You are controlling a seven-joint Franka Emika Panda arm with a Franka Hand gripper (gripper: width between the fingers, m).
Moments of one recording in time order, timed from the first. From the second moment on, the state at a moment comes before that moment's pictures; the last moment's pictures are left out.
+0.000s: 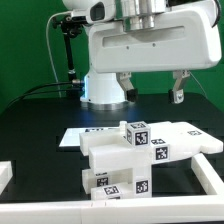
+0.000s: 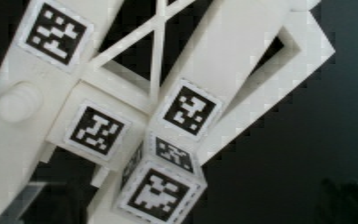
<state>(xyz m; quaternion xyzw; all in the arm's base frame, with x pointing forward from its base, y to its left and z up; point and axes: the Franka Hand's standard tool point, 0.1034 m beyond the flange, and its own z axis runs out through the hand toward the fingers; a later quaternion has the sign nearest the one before) 0.615 0.049 0.162 -0.93 0.36 -0.03 0.05</state>
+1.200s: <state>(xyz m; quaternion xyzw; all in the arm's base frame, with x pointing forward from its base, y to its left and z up) 0.584 0.087 0.173 -0.99 0.13 -0.08 0.04</state>
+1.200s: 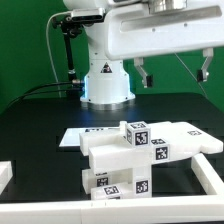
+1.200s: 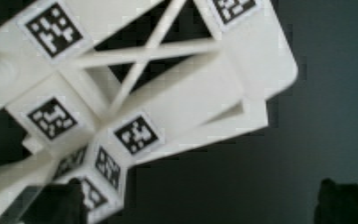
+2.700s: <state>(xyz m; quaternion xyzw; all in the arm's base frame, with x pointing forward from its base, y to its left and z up) 0.497 0.110 0.117 -0.99 0.12 0.02 0.03</state>
